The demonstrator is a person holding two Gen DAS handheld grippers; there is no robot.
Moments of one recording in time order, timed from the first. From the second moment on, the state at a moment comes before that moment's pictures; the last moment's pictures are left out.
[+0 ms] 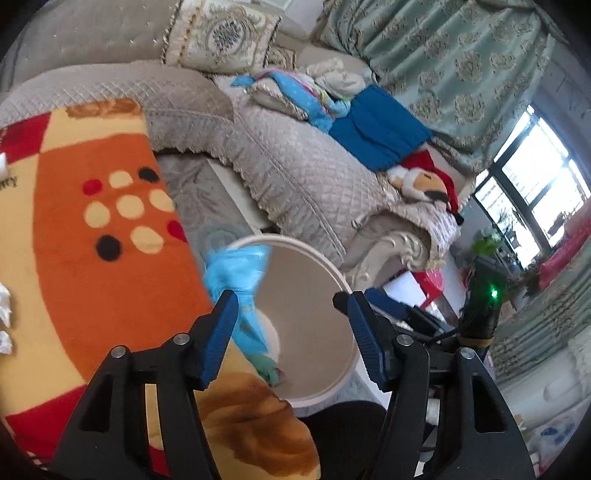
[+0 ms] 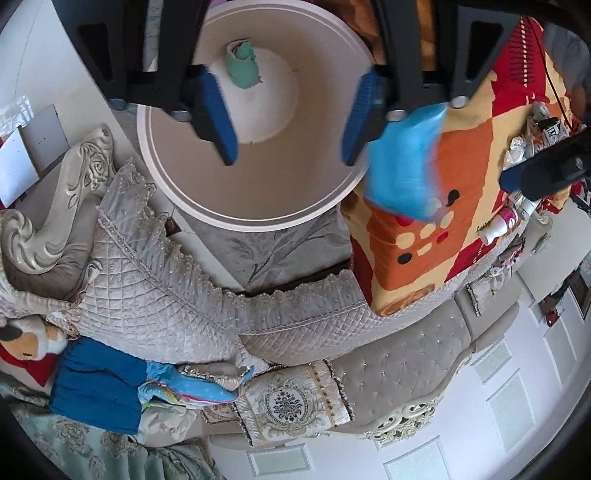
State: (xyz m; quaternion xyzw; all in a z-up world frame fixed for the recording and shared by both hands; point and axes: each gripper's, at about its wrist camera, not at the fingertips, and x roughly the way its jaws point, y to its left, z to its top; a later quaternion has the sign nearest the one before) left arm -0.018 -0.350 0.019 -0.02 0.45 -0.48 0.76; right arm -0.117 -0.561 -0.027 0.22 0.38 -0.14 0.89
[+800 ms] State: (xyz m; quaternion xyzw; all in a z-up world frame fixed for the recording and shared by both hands) left arm -0.019 -0.258 -0.002 0.05 0.41 -0.32 0.85; right arm -0.089 -0.489 -0.017 0.18 0.39 -0.08 0.90
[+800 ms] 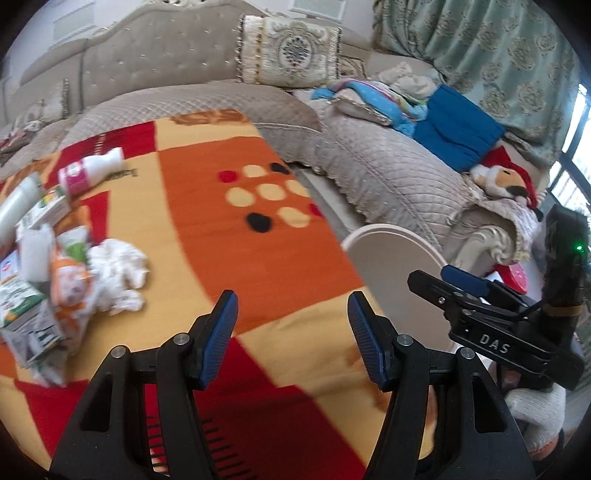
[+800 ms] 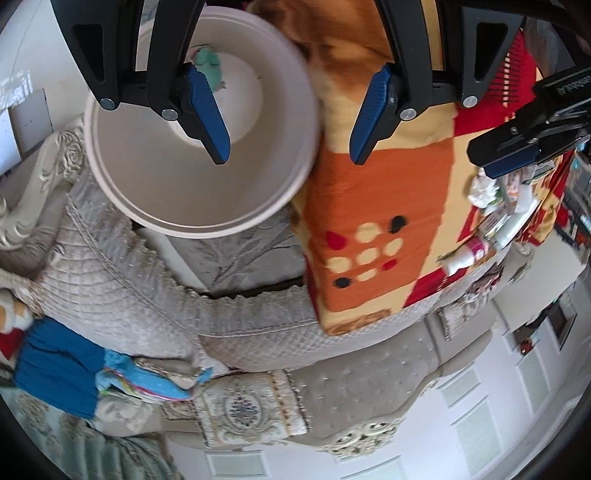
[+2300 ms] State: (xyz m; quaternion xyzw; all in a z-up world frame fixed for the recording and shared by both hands) left arm 0.073 0.044 -0.029 -0.08 0.42 -0.13 0.89; right arm 0.050 -0.274 0.030 0.10 0.40 0.16 0.89
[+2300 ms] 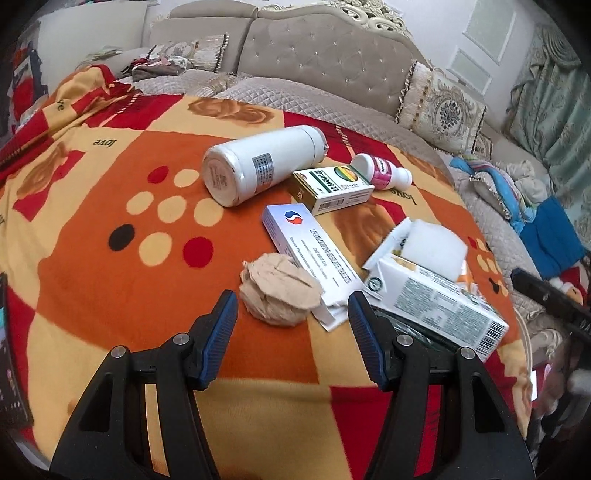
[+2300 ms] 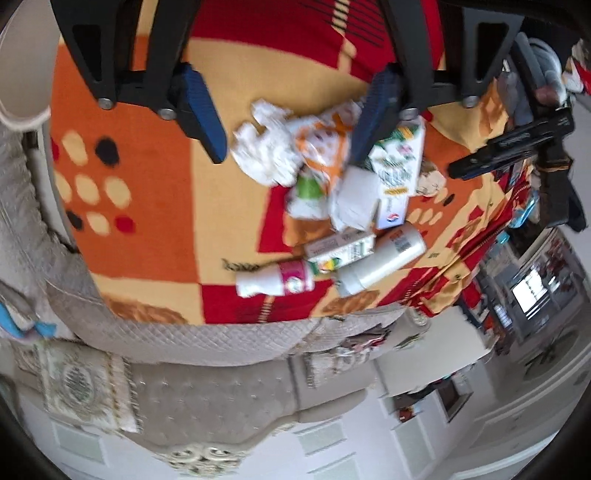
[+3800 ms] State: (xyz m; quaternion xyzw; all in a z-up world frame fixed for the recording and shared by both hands) left arm 0.043 0.011 0.010 -0.06 0.41 -0.17 0.89; right arm 0.044 -0.262 0.046 0.09 0.39 0.21 0.89
